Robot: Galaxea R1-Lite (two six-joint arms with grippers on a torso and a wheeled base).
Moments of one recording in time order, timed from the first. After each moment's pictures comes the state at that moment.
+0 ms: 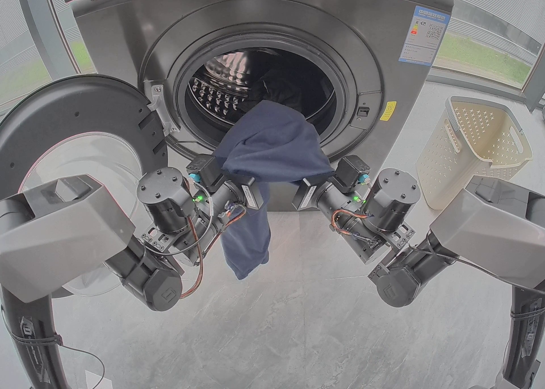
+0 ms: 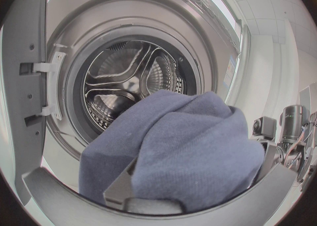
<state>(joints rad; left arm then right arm) -0.53 2.16 -0.90 -1.55 0.05 -0.11 0.64 2.25 -1.03 -1.51 -0.11 0.15</state>
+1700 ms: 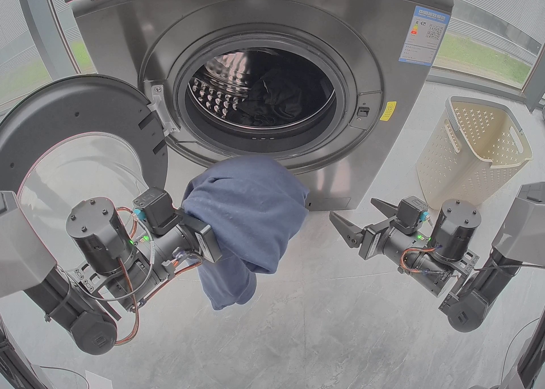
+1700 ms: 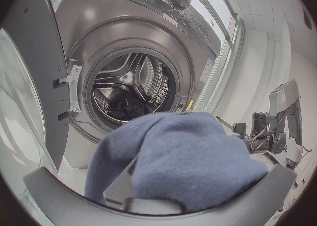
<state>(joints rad) -0.55 1.86 -0.43 -1.55 -0.06 -0.10 0.54 2.02 -0.49 -1.54 -0.03 0.12</state>
